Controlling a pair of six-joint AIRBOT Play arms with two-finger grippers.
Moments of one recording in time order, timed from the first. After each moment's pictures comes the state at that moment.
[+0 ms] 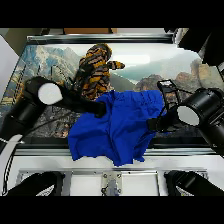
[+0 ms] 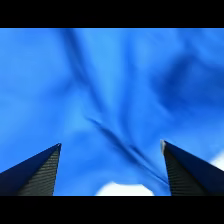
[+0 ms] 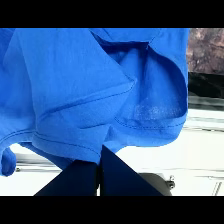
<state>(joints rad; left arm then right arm) -0.48 -1.14 1.35 1.32 -1.33 -1.73 0.62 -0.99 1.26 -1.69 1.73 2.07</state>
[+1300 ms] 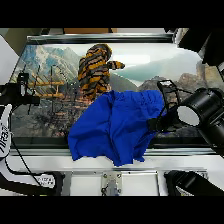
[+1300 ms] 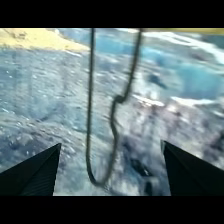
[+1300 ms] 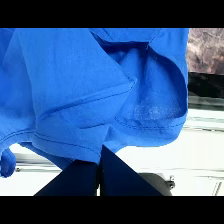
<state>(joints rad) 0.29 -1.62 1.27 1.97 -0.88 -1.57 0.62 -0.99 1.26 -1.69 1.73 2.07</state>
